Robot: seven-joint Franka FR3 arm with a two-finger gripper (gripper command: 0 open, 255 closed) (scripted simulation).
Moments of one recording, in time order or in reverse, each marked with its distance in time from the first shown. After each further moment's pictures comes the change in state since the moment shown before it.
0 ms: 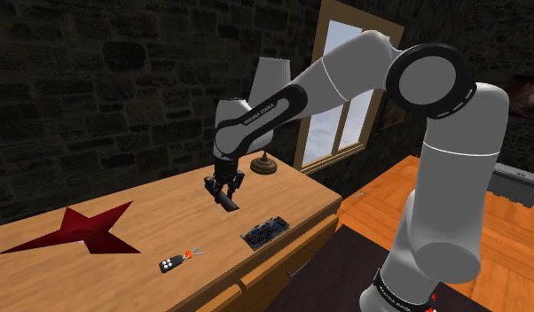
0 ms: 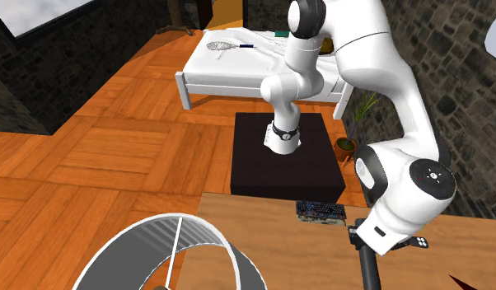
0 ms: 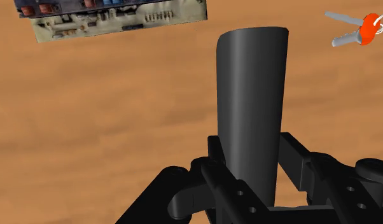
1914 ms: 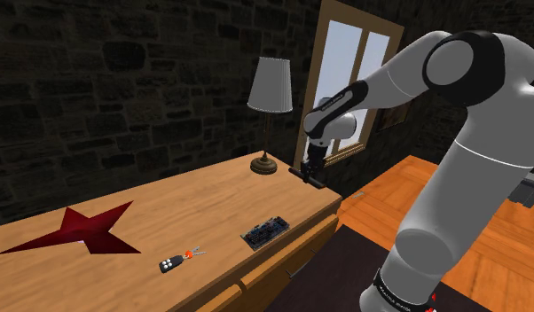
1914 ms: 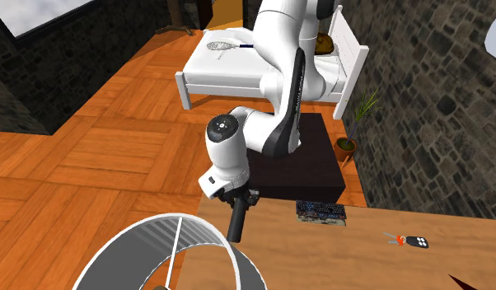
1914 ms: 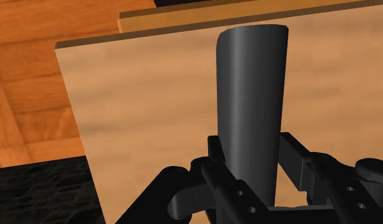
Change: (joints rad) arm -0.363 -0.246 -0.365 -0.314 -0.035 0.016 -0.704
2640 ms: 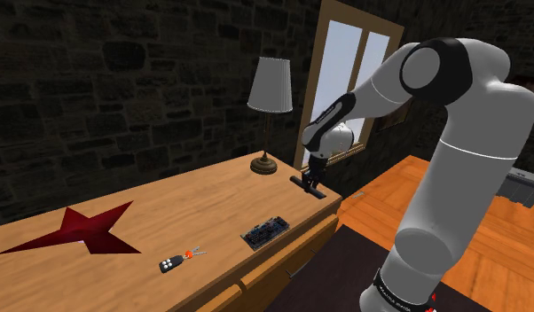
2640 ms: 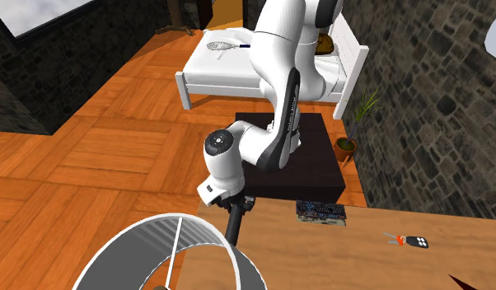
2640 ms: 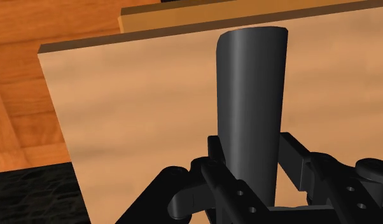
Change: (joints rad) arm -0.012 0.114 -0.014 -0.033 0.079 0.133 -0.096
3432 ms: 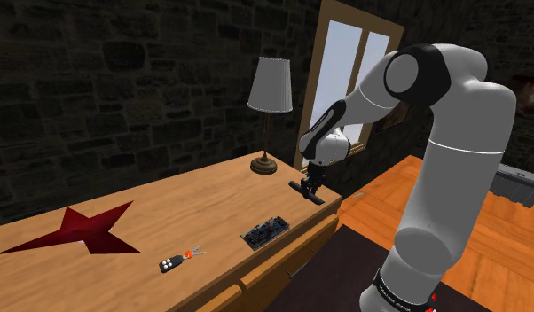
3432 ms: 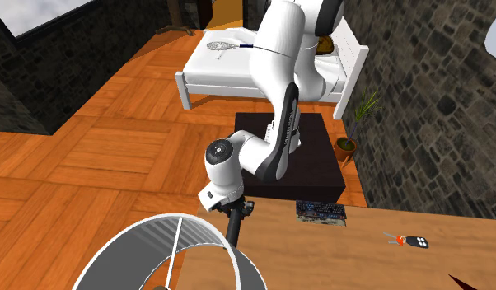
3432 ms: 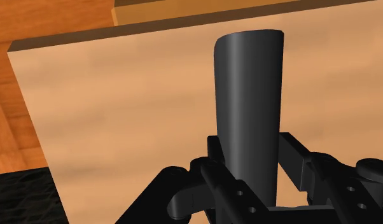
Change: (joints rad) arm -0.011 0.091 0.016 -0.004 0.080 0.090 -0.064
